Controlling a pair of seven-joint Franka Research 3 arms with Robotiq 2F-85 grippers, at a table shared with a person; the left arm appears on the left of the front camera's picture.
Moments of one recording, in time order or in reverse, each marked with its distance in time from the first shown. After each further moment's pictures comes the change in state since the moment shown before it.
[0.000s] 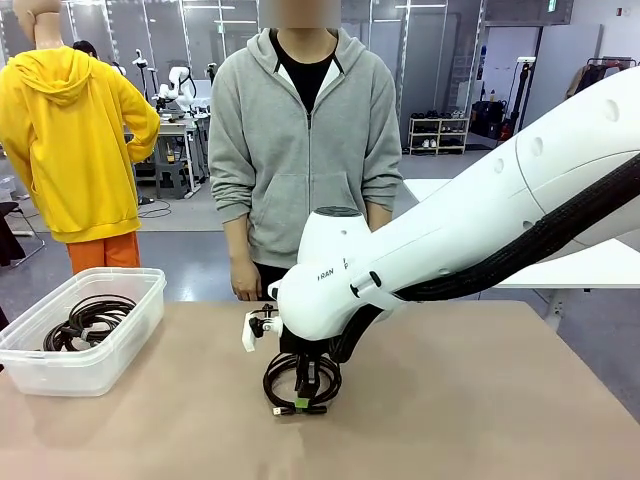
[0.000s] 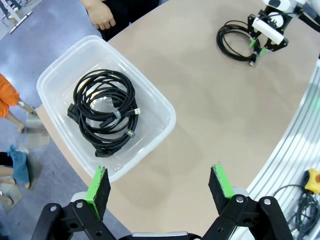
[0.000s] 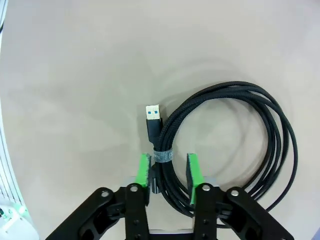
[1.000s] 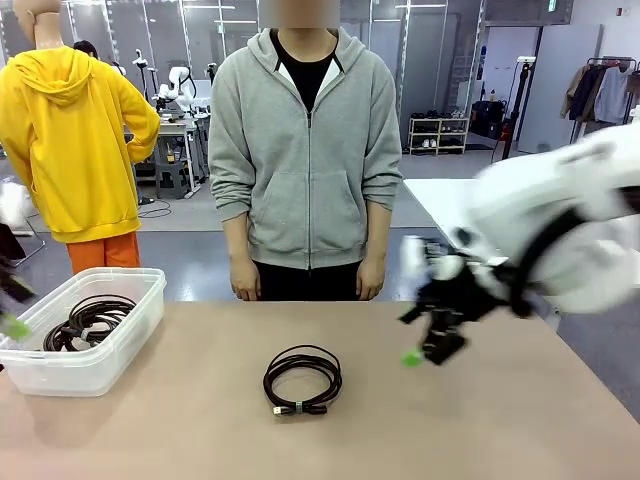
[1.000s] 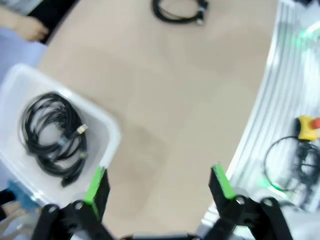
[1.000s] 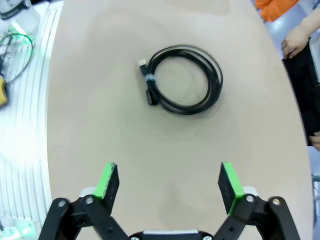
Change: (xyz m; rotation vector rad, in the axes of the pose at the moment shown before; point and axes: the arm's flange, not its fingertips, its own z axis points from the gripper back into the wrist) left arm 0.046 -0.070 -0.064 -0.184 0.190 -0.303; right arm -0.229 0.067 0.133 -0.183 -0.537 -0.157
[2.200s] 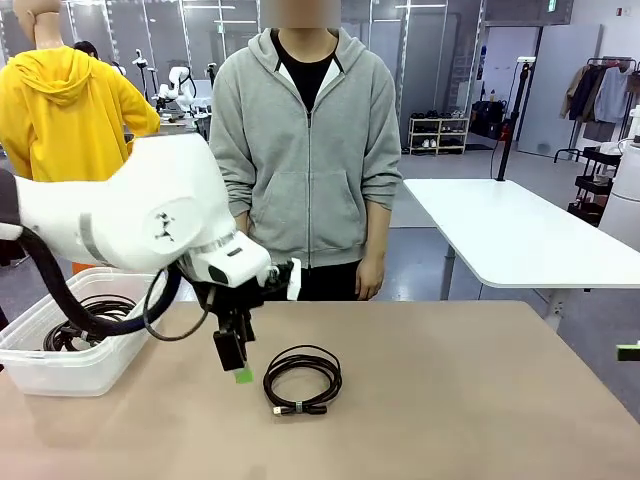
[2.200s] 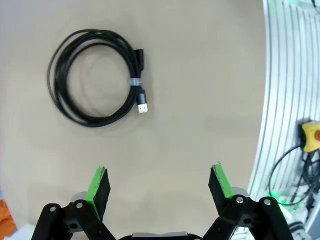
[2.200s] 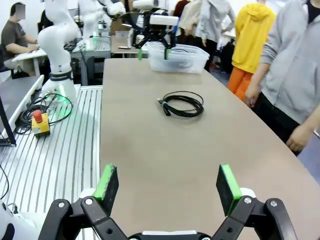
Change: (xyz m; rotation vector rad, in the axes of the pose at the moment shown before) left arm 0.240 -0.075 -0.211 -0.176 0.255 -0.364; right arm -0.267 0.082 0.174 -0.083 -0.626 -0.080
